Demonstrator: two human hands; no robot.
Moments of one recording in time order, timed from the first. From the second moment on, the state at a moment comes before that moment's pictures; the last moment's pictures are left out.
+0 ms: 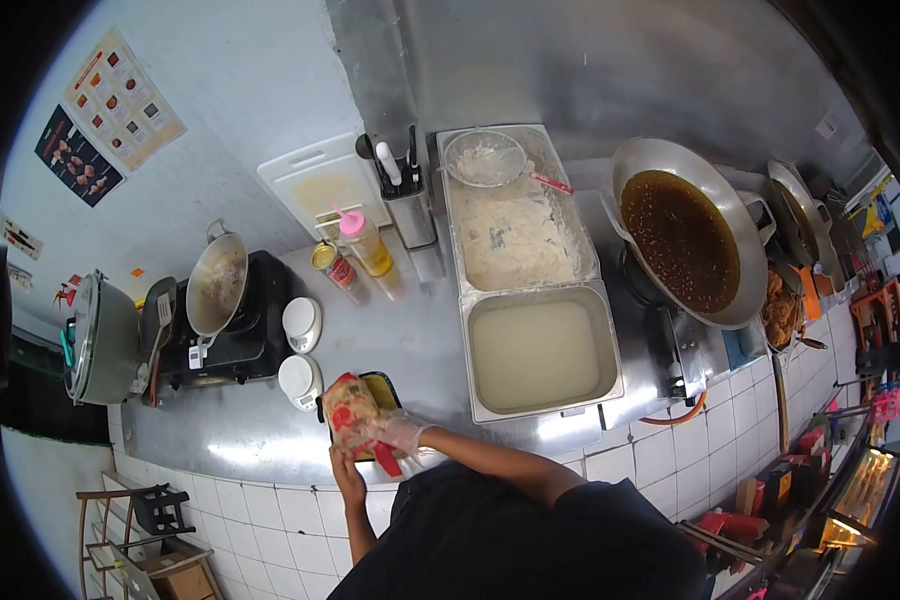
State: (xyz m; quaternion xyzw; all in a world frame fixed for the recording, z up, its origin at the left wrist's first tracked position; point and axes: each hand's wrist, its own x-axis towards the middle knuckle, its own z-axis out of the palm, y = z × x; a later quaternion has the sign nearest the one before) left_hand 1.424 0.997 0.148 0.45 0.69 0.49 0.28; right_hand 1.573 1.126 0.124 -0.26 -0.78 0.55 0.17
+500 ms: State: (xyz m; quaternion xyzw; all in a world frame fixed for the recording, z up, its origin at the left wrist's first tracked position) left_hand 1.464 0.977 0.116 0.29 0.69 0.59 0.31; right_hand 1.792 1.603 0.218 -0.39 -0.91 -0.05 0.09
